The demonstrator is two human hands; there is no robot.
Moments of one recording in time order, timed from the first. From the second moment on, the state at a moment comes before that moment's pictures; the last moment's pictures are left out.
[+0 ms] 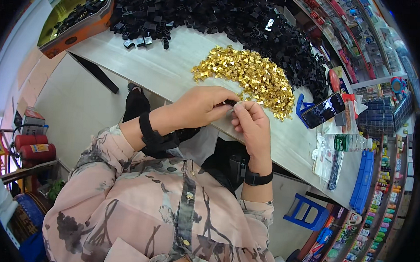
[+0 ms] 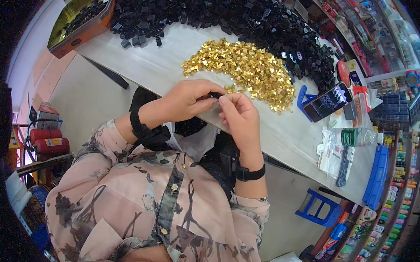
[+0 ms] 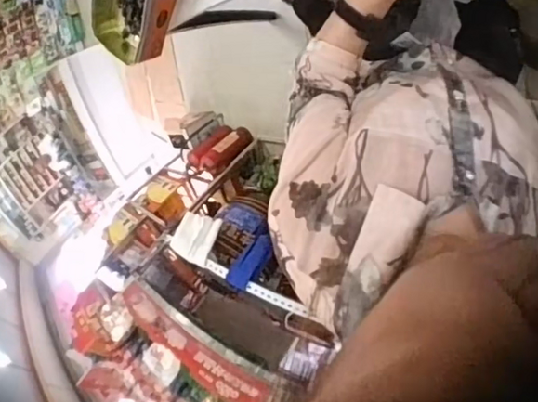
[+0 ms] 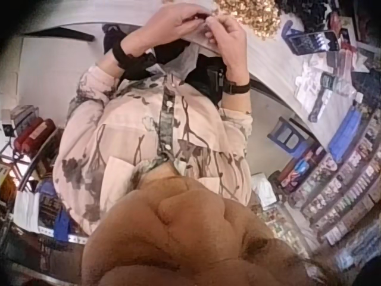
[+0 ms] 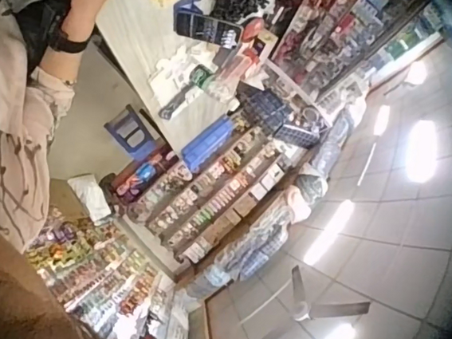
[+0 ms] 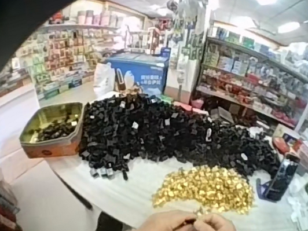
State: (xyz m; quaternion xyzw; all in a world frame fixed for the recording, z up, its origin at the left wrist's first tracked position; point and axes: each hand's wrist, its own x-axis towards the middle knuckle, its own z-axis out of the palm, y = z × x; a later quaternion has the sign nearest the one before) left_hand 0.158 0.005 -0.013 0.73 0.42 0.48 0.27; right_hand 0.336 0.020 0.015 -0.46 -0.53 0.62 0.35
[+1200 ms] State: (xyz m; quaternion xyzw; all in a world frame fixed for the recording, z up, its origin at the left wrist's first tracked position) left_hand 0.153 0.012 -0.017 0.57 0.39 0.54 0.48; right_hand 0.378 0.038 -0.007 -0.55 -0.71 0.24 0.37
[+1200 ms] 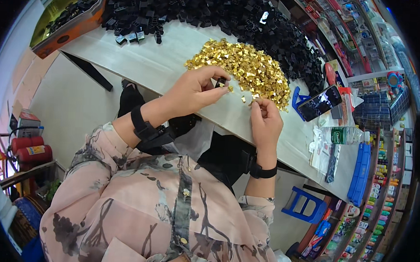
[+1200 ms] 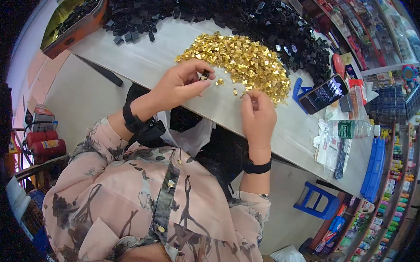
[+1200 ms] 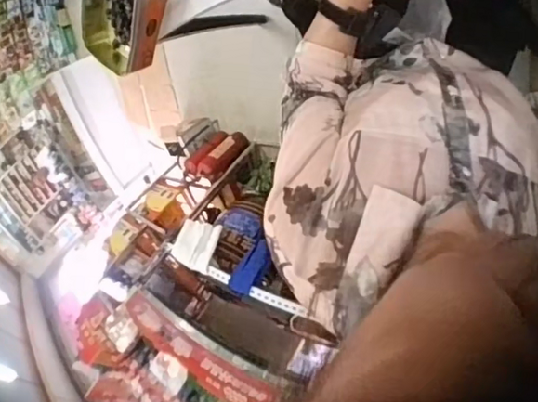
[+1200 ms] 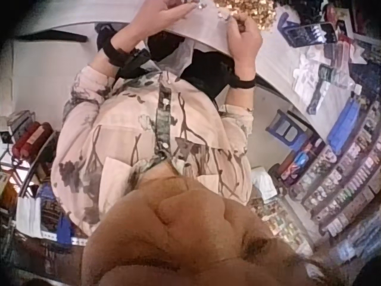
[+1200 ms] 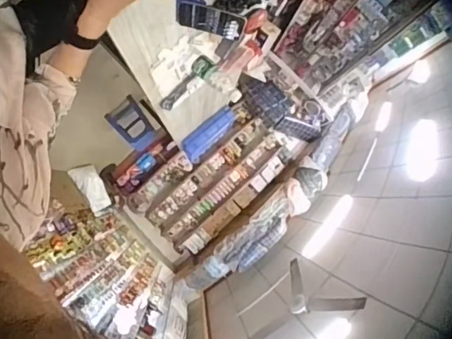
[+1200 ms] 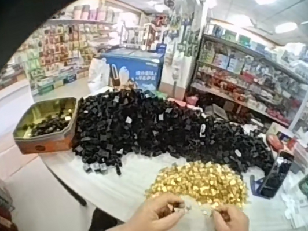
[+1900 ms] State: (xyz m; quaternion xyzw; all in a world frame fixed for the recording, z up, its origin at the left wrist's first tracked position) left_hand 0.159 0.009 -0.017 0.57 0.39 0.54 0.49; right_hand 0.409 0.030 0.002 -0.60 -0.70 0.19 0.34
